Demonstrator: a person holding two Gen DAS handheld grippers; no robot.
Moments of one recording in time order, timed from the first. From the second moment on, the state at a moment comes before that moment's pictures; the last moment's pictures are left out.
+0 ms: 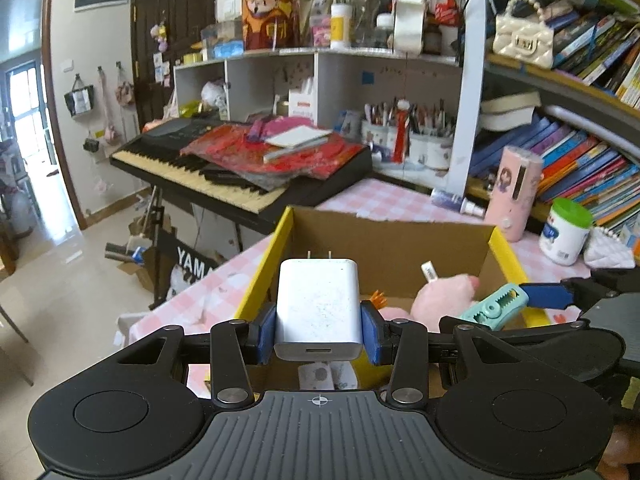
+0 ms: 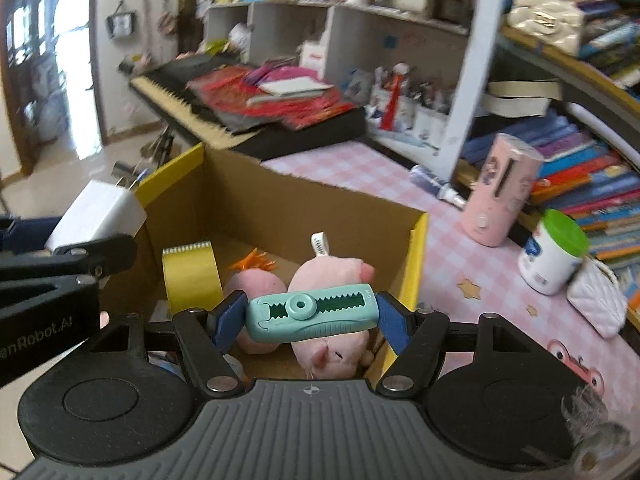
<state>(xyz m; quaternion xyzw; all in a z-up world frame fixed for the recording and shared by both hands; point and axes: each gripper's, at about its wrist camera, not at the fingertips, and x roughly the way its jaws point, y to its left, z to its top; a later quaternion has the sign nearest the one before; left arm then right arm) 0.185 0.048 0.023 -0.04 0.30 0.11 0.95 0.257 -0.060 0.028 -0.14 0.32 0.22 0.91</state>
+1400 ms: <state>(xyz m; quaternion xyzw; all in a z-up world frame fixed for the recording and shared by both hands) 0.124 0.059 0.041 -0.07 0.24 0.12 0.96 0.177 -0.082 0.041 -0.15 0.25 0.12 0.95</state>
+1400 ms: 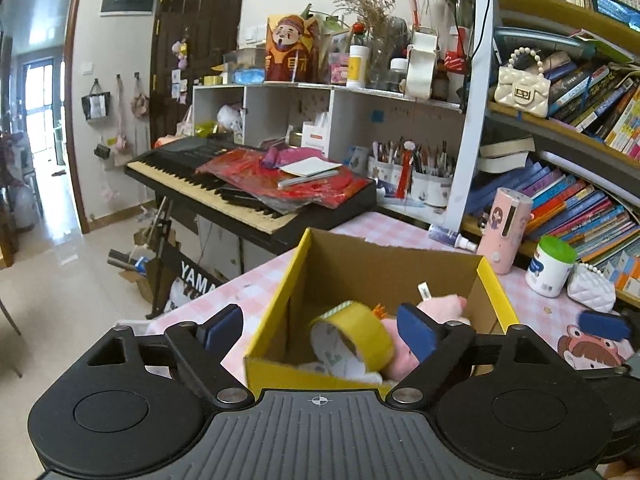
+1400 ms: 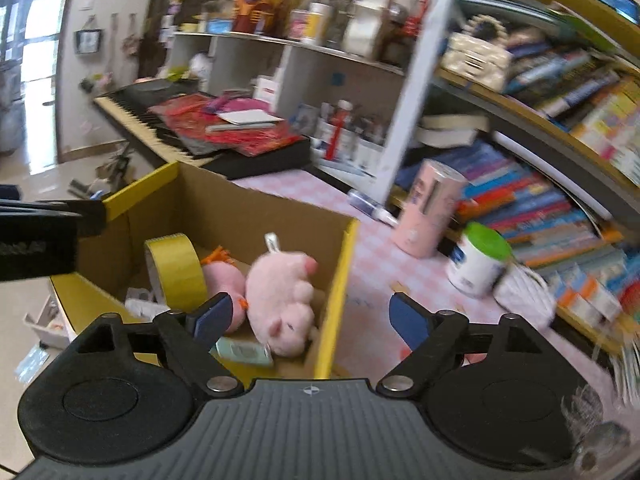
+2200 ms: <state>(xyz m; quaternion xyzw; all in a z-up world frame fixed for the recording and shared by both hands) 0.030 0.058 0.013 -0.02 0.30 0.08 0.95 0.059 -0.101 0.015 -0.06 0.32 -0.08 0.94</state>
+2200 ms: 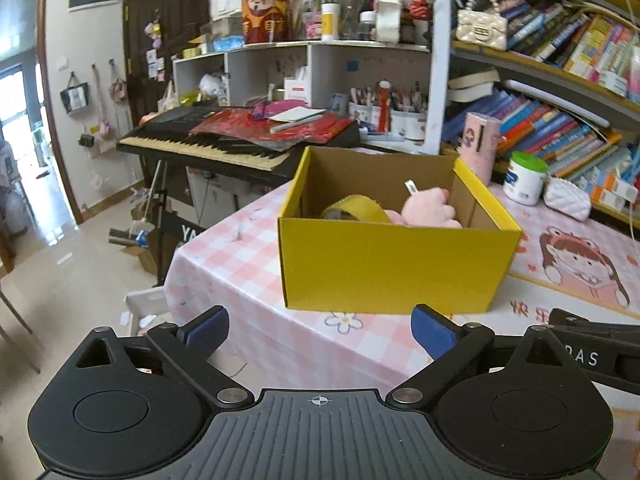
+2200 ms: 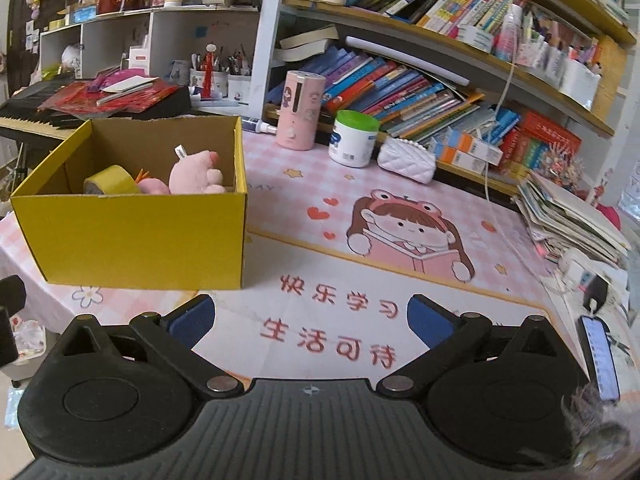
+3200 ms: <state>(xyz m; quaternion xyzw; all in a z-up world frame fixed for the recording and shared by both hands) -0.003 0.011 0.005 0.04 0.32 0.00 0.95 -0.009 -0.130 0.001 -0.03 0.34 -0.15 0.93</state>
